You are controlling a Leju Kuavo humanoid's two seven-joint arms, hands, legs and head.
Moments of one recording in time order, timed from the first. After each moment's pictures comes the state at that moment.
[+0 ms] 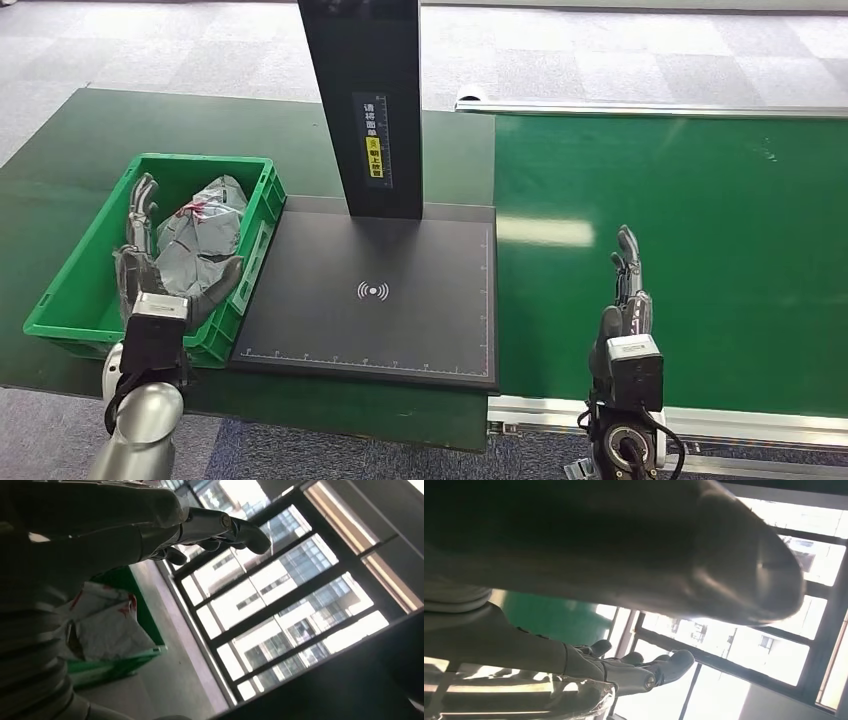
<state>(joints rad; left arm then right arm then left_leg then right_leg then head) -0.14 0.03 -0.12 -1.56 -0.35 0.36 -0.45 -0.06 0.06 0.14 -1.54 0.18 -0.23 -0.46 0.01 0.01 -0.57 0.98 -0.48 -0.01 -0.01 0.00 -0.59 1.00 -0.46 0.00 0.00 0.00</state>
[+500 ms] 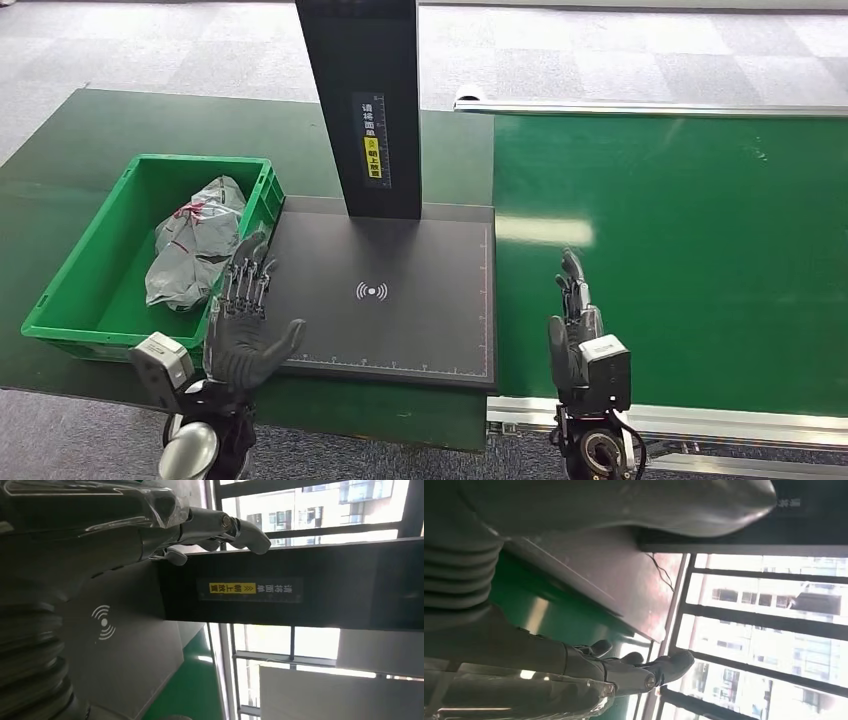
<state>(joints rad) -0.01 -0.11 -0.23 -1.49 0.09 0.03 -0.55 -0.06 0.10 0.18 -1.40 0.07 -0.07 -0.47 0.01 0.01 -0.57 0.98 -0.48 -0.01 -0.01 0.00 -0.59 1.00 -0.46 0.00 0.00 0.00</state>
